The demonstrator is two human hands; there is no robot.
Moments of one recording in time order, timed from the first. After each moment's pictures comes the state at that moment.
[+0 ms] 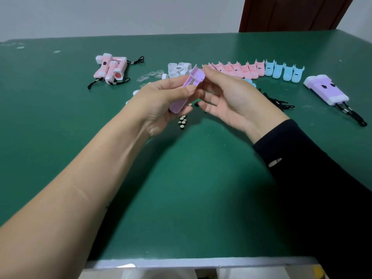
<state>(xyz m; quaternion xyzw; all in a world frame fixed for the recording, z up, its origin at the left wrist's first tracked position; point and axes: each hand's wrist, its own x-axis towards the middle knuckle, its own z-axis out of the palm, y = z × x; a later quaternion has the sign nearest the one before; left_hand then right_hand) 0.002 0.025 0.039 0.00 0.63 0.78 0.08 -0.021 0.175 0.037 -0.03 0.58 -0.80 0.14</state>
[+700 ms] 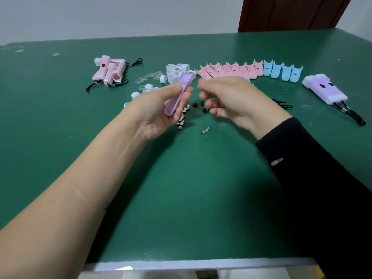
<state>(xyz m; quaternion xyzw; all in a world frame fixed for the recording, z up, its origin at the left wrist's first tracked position) -0.001 0.026 0.038 -0.10 0.53 0.83 0.13 -0.025 0.184 0.036 -0.01 0.75 -0.66 0.09</state>
